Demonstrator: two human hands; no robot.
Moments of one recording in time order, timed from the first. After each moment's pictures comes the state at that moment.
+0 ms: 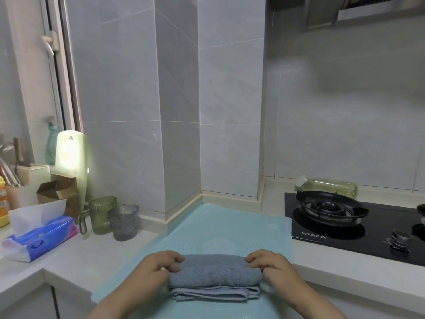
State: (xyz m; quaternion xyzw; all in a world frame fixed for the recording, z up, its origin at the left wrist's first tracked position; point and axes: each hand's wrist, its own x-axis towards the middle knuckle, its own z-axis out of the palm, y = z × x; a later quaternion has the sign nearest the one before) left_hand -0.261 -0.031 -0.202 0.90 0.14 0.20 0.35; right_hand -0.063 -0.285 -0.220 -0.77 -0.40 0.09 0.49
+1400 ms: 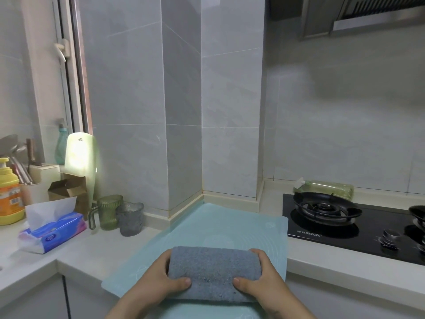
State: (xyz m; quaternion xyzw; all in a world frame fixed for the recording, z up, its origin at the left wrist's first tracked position) left_hand -0.280 -0.064 -0.214 0.78 0.16 0.18 0.58; right_hand -0.127 -0.292 -0.219 -0.72 -0.30 0.19 0.60
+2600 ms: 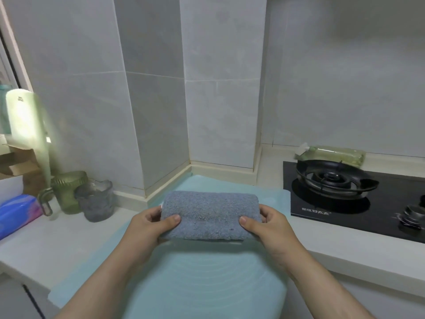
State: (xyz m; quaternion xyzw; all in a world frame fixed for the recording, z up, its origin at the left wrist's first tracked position) left_hand -0.185 -0.036 -0.192 0.65 0.13 0.26 0.70; right_hand -0.030 -0.255 -0.198 -0.62 -0.24 0.19 0.72
